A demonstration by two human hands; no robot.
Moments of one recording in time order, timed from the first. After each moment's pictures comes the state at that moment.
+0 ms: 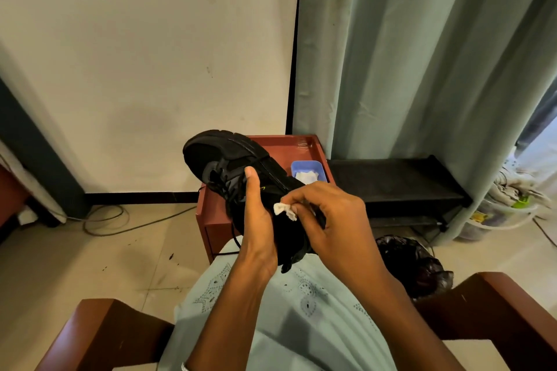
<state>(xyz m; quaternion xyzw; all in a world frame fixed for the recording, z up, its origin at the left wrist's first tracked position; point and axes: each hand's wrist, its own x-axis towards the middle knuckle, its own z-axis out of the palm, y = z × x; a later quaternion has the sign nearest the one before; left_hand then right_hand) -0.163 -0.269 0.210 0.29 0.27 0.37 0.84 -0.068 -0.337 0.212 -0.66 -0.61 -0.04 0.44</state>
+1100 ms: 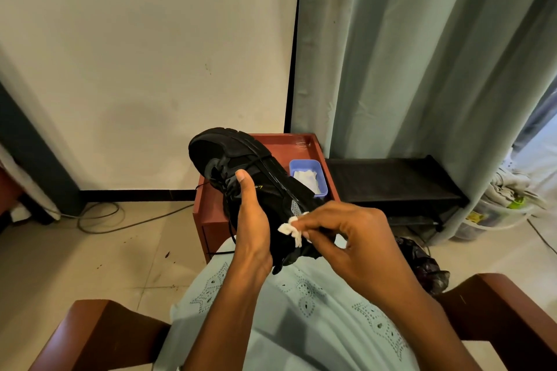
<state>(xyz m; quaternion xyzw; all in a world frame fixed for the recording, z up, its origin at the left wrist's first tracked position) -0.157 -0.253 0.187 0.32 0.37 0.40 0.77 -0.057 -0.368 0.219 -0.66 -0.64 0.04 0.40</state>
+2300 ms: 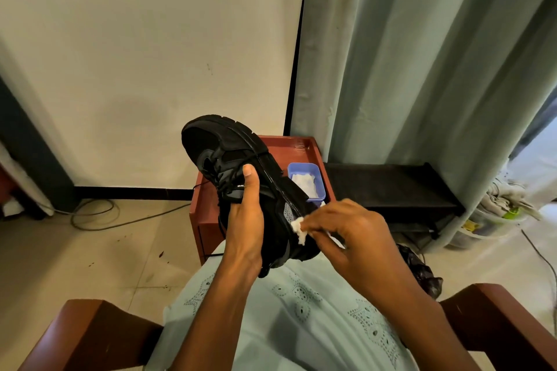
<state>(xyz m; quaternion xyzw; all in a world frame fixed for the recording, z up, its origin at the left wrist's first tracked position) -0.163 -0.241 0.177 0.38 0.40 0.40 0.73 -0.045 -0.359 0.212 -0.66 -0.67 -0.09 0.32</state>
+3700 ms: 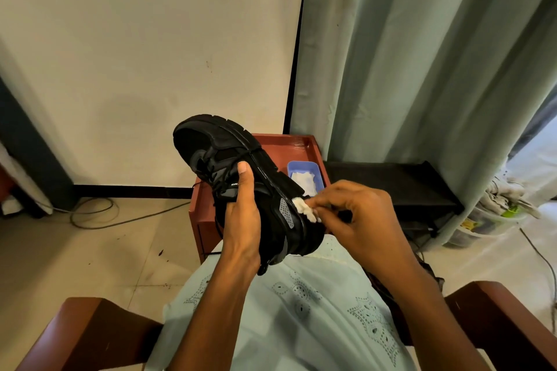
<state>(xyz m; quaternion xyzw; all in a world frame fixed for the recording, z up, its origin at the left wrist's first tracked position) -0.169 -0.246 0.187 0.35 0.39 0.42 0.74 -0.033 -0.350 0.224 -0.68 -0.63 -0.02 0.37</state>
